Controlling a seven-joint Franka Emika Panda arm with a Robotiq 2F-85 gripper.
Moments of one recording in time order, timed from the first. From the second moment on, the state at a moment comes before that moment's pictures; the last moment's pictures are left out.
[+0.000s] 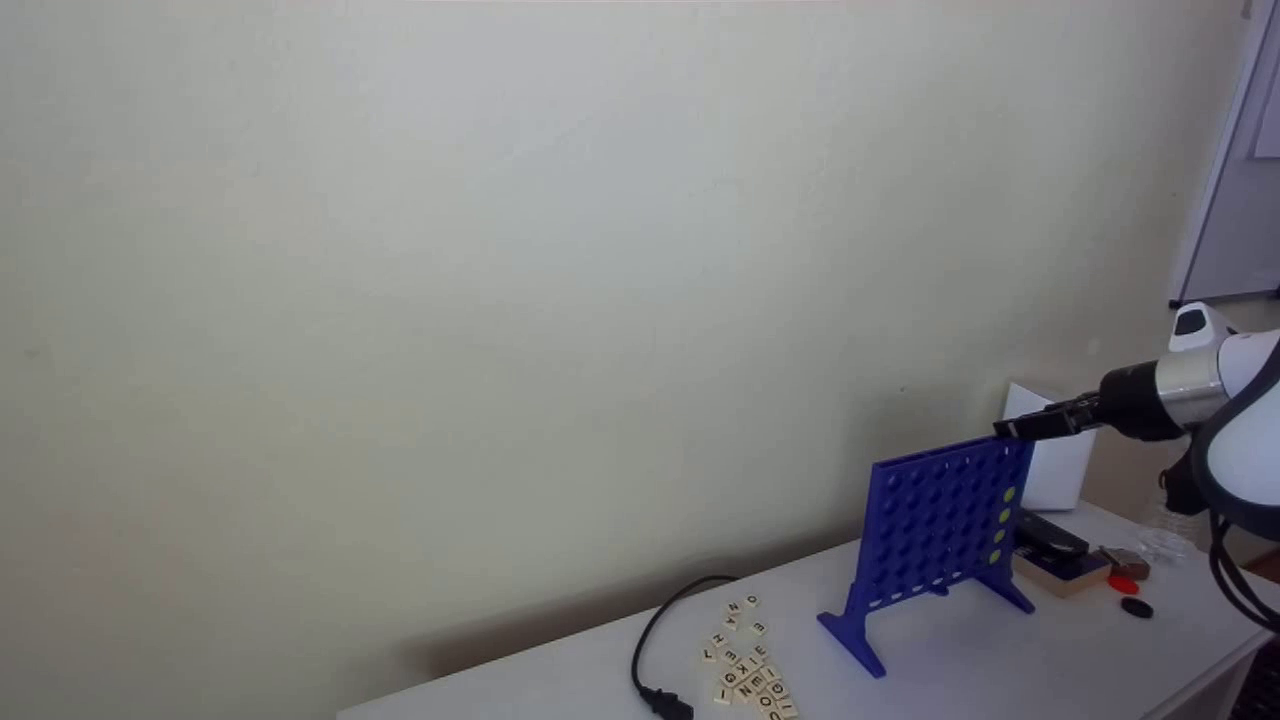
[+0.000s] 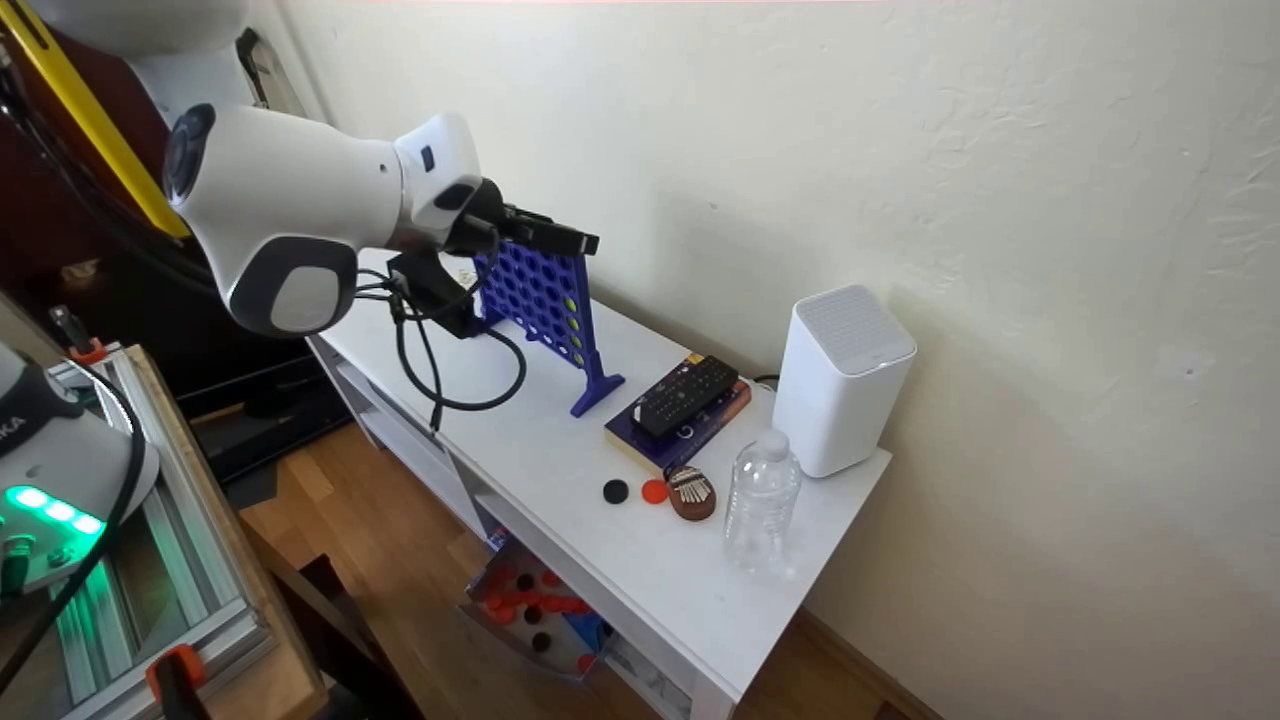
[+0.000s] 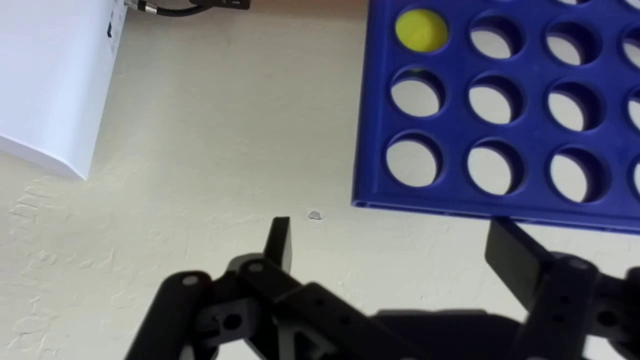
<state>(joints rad) -0.83 0.53 0.36 -2.74 -0.32 4.22 -0.36</state>
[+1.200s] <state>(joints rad) -0.51 0.31 0.07 -2.74 -0.33 4.11 0.02</state>
